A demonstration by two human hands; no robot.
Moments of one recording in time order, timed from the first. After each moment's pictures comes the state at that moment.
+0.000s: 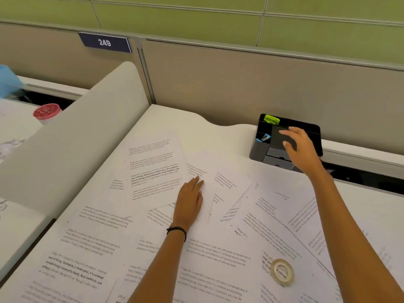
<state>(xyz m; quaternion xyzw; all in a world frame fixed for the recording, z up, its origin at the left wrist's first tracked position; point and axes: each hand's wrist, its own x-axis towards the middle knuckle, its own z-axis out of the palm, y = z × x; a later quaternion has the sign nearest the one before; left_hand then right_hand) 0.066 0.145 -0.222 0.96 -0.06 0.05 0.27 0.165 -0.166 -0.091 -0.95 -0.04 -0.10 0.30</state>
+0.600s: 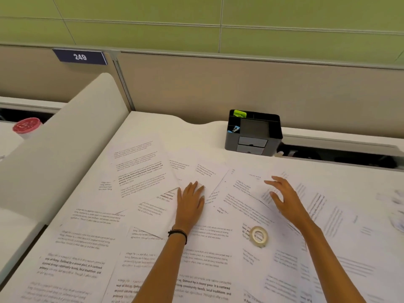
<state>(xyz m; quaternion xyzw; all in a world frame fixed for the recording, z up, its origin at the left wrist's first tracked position) 0.016 0.106 -0.211 0.96 -0.11 -0.01 0.24 -0.022 -0.194 -0.166 -0.94 0.02 -0.03 0.35</state>
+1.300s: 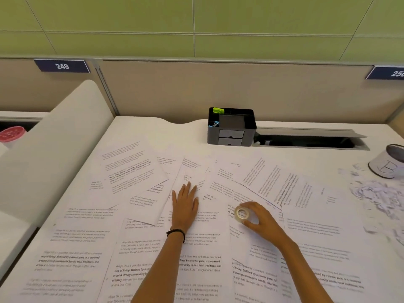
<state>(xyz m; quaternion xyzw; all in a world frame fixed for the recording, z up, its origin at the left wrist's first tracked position) -0.030 0.096 -0.222 0.97 -0.14 -0.02 0.22 -0.129 -0.157 -0.192 -0.90 -0.02 0.05 0.43</state>
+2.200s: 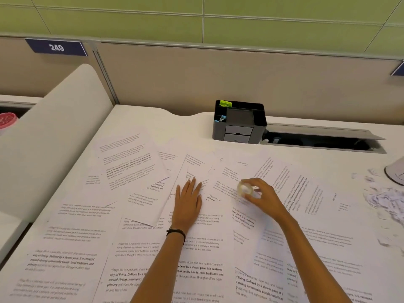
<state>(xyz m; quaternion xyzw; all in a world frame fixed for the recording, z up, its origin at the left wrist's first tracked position) -0.017 0.095 -0.230 0.97 -0.17 0.00 0.18 -0.055 -0.160 -0.165 -0.88 0.00 -0.01 0.48</state>
